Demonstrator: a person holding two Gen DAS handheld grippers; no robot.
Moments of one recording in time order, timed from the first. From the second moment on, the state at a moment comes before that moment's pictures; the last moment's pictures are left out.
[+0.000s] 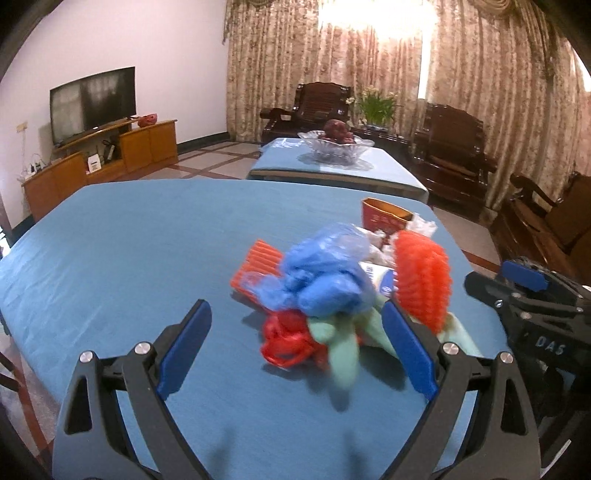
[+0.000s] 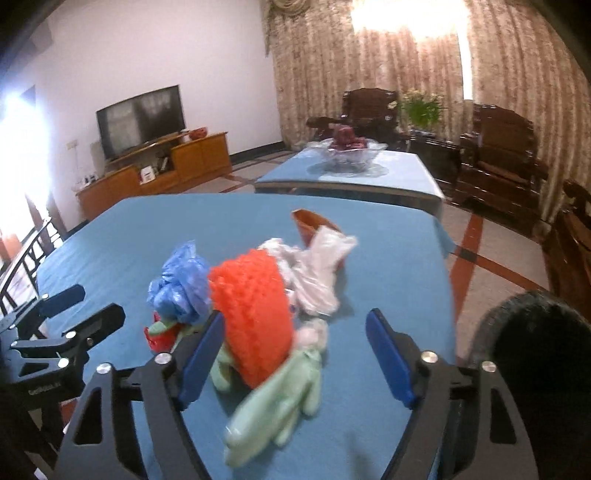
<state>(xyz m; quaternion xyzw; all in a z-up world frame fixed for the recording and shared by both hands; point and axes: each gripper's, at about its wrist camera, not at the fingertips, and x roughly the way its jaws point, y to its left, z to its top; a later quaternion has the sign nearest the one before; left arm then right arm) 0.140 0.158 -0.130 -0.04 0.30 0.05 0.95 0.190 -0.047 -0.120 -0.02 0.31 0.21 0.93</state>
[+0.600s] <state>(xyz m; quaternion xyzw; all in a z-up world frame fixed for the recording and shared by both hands) 0.183 0.160 -0.138 -0.05 0.31 0.03 0.95 0.211 -0.051 -0.121 0.02 0.32 0.26 0.91</state>
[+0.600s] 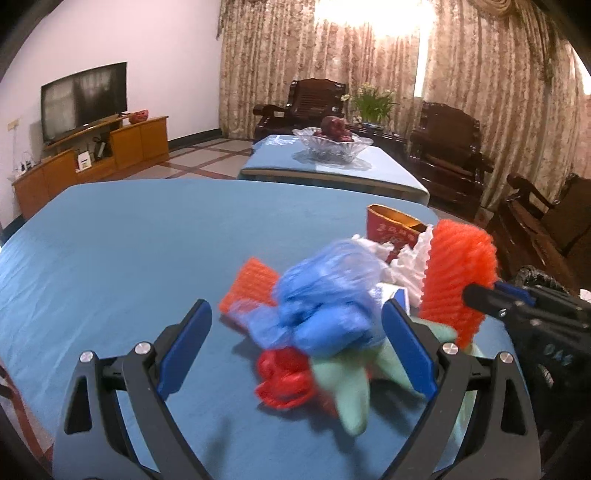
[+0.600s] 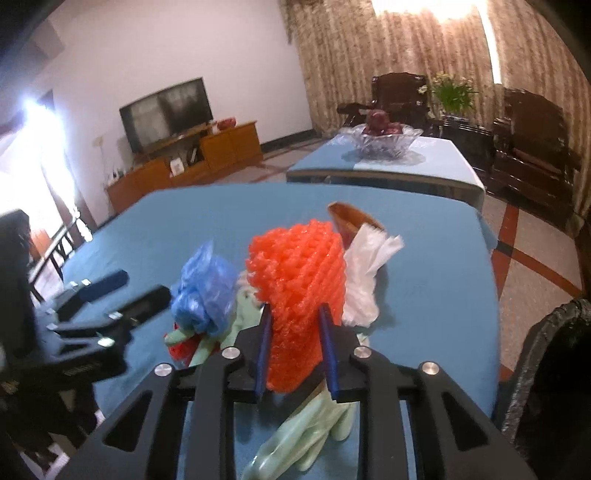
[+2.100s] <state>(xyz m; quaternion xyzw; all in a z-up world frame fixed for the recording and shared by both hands) 0.146 0.048 -0.037 -0.04 0.24 -0.10 0.97 0.136 -0.139 -0.020 0.02 0.22 0.21 0.95</state>
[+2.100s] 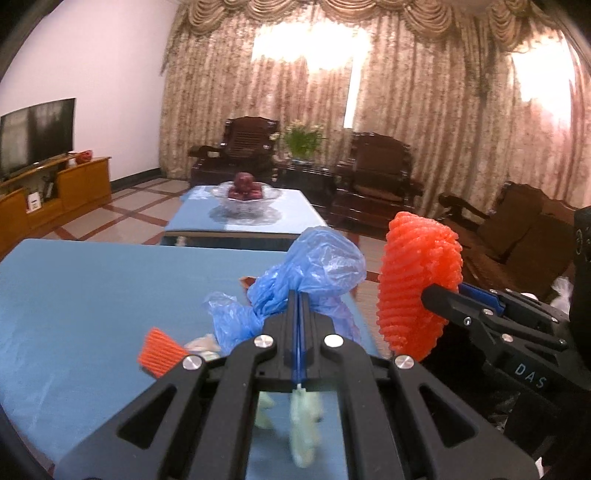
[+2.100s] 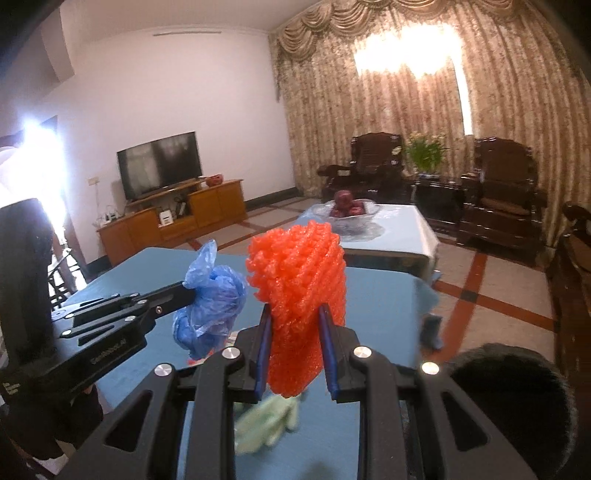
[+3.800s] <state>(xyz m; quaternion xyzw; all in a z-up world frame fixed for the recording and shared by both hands) 0.181 -0.131 -0.093 -0.01 0.28 -0.27 0.92 0.110 -0.340 -0.070 0.07 0.26 -0.08 0.96</state>
